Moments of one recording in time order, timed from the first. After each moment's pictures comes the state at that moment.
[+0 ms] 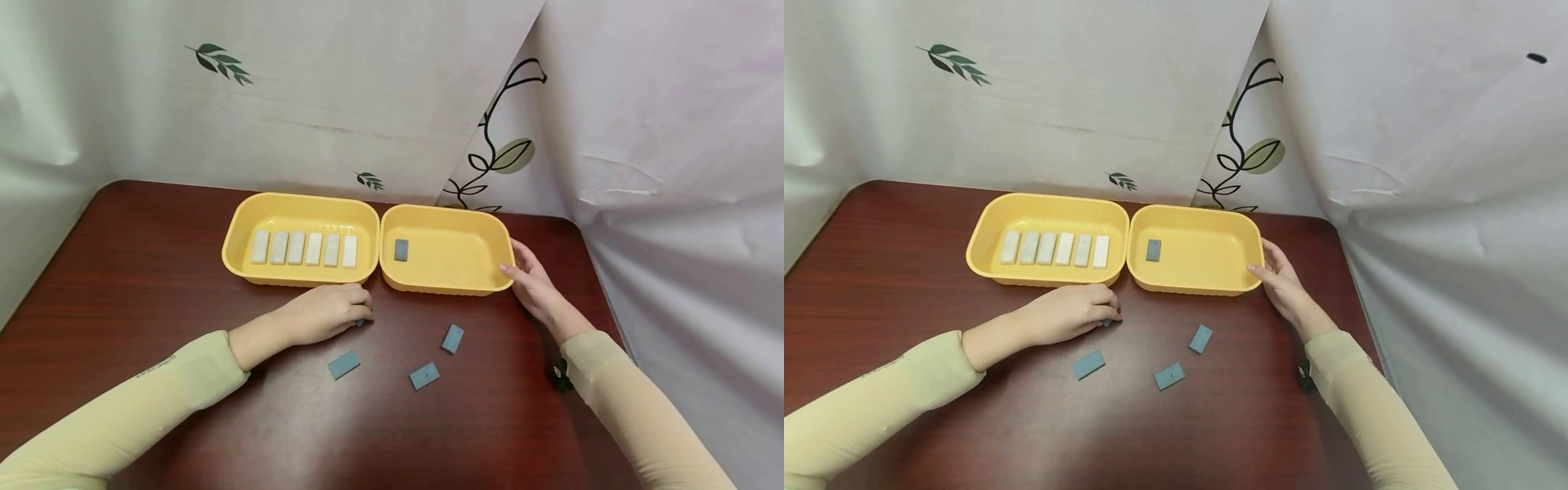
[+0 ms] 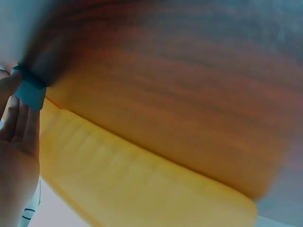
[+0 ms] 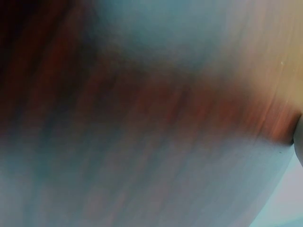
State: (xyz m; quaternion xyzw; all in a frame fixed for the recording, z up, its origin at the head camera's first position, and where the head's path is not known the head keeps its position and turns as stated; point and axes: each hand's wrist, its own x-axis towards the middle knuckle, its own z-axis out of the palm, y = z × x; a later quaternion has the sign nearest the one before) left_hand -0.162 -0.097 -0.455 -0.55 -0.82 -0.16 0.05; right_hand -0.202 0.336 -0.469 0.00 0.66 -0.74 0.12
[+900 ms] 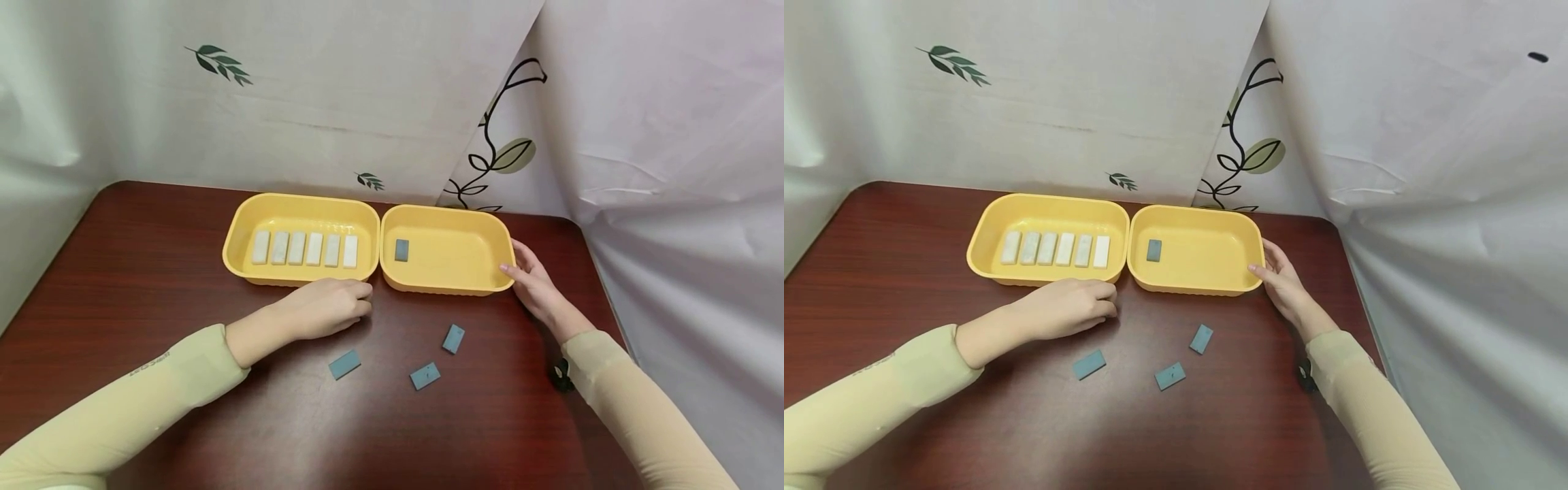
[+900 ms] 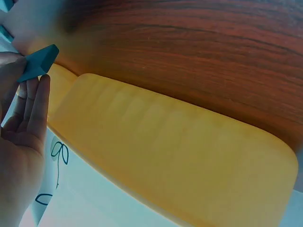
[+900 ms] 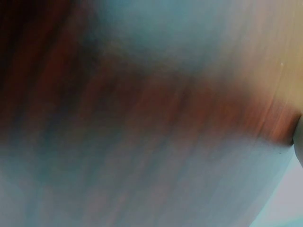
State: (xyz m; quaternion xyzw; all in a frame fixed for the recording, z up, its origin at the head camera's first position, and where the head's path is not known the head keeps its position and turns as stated) left_hand -0.163 -0.091 -0.427 -0.55 -0.83 -0.10 0.06; right_hand -0.202 0.336 -0.467 0.01 0.65 -0.75 0.13
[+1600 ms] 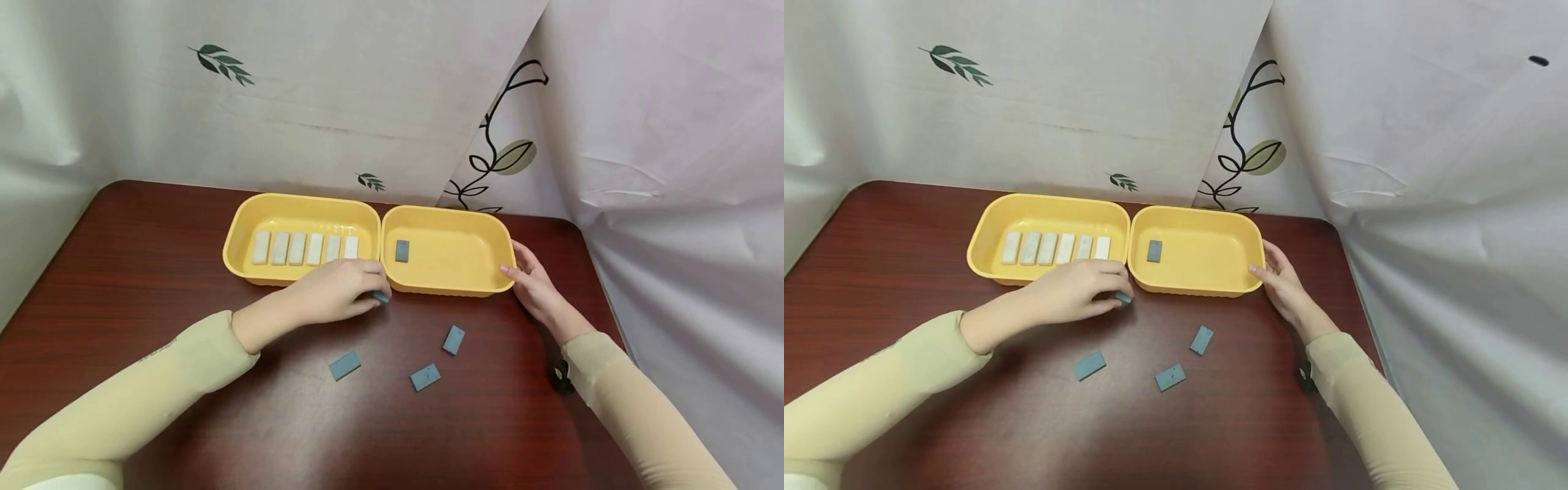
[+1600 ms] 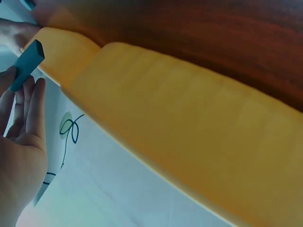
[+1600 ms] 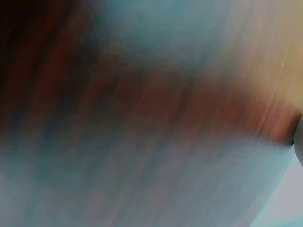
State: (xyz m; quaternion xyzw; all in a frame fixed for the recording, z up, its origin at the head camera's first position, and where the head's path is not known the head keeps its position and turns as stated) left_hand -0.176 -0.076 -0.403 -0.50 -0.84 -0.22 0.03; right_hand -0.202 0.336 -0.469 0.00 0.66 -0.74 0.13
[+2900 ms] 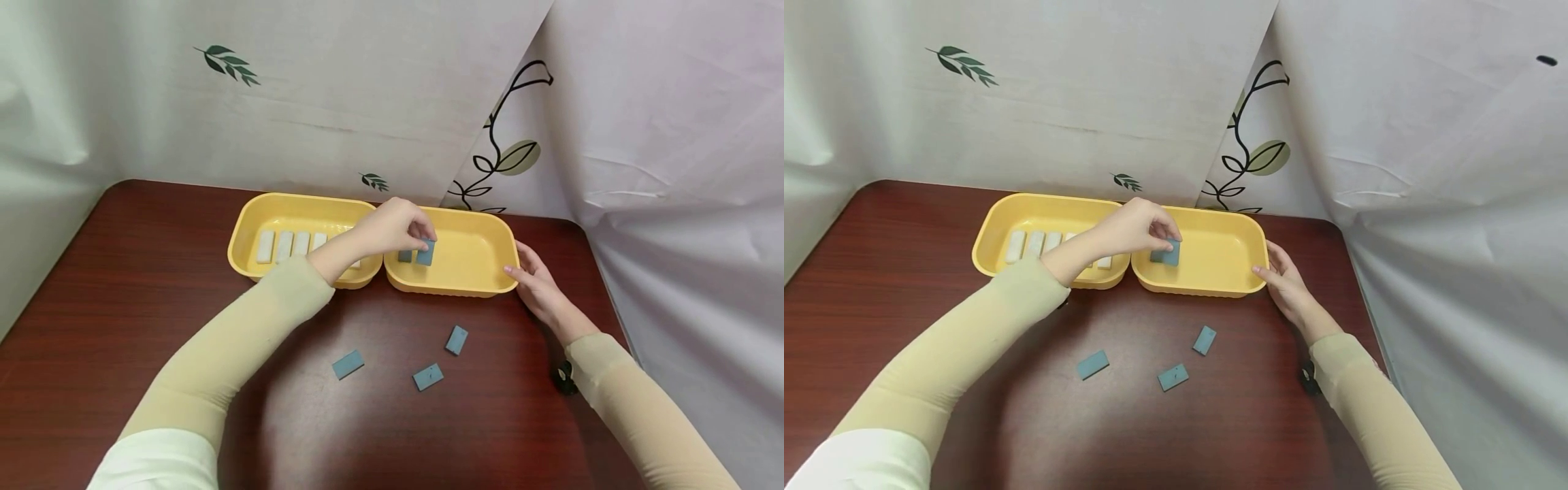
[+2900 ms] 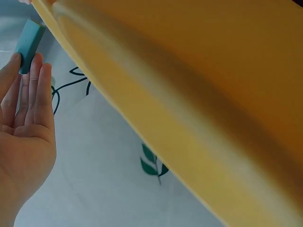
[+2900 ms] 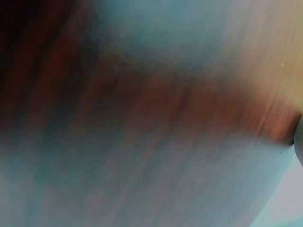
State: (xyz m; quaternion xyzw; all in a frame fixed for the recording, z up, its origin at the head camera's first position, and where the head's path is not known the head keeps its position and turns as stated) left_hand -0.262 -0.008 -0.371 -0.37 -0.86 -0.35 -0.12; right_hand -0.201 0.334 -0.468 0.00 0.65 -0.75 0.12
